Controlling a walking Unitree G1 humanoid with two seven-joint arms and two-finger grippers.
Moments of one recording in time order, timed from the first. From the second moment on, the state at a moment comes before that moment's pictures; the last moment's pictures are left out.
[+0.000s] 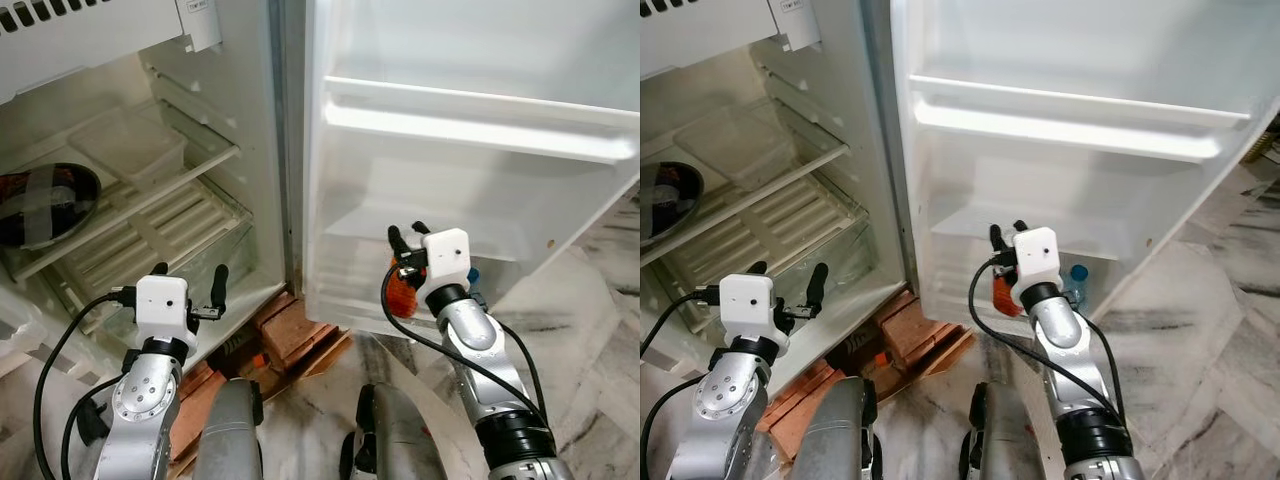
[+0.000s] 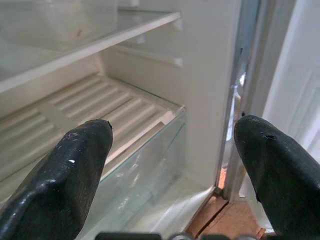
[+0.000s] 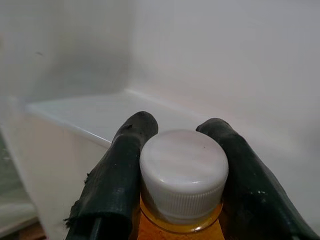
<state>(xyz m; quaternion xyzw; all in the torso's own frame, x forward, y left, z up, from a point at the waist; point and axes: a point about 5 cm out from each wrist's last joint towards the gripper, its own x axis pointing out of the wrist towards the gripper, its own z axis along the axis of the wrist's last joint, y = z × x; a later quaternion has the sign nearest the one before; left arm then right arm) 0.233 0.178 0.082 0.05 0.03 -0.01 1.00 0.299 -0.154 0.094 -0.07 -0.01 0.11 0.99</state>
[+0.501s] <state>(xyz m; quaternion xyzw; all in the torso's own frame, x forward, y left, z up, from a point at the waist) 0.238 0.172 0.086 0.06 0.02 -0.02 1.00 0.308 -0.147 0.099 -0.07 -0.02 0.12 0.99</state>
